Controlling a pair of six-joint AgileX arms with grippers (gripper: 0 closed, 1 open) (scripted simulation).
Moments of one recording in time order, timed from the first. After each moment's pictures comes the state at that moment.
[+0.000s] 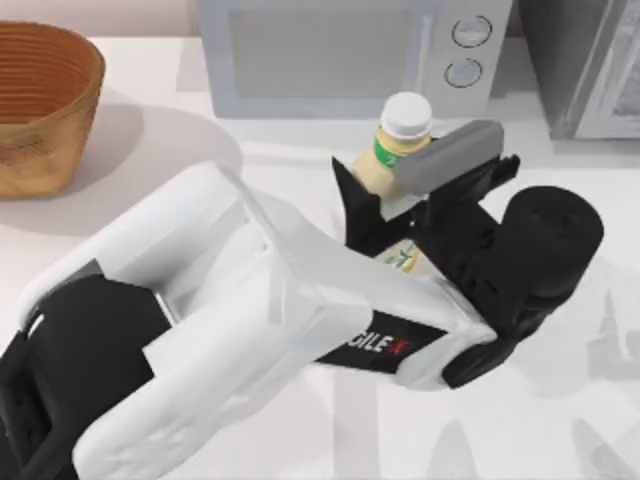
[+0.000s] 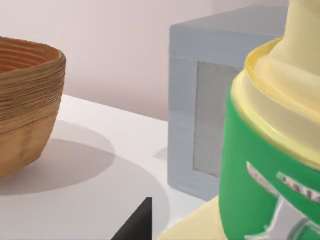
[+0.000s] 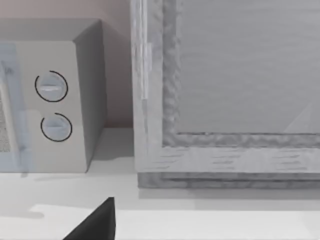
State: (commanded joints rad) left arm -1.06 2.19 1.20 0.92 -1.86 -0.07; right arm 0.00 0.00 0.00 0.00 0.00 0.00
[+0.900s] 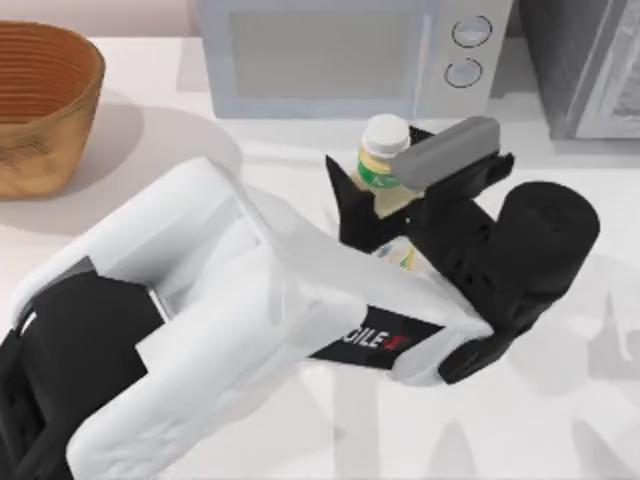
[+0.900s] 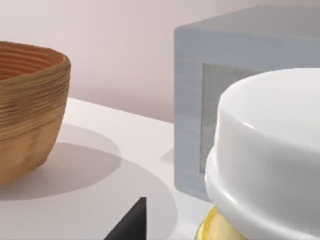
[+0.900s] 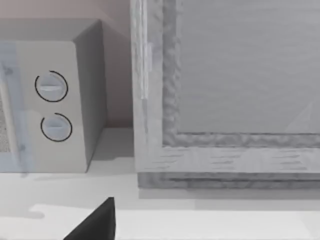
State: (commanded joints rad) left arm -1.06 2.19 1.20 0.92 -1.86 -0.07; right arm 0.00 0.00 0.00 0.00 0.00 0.00
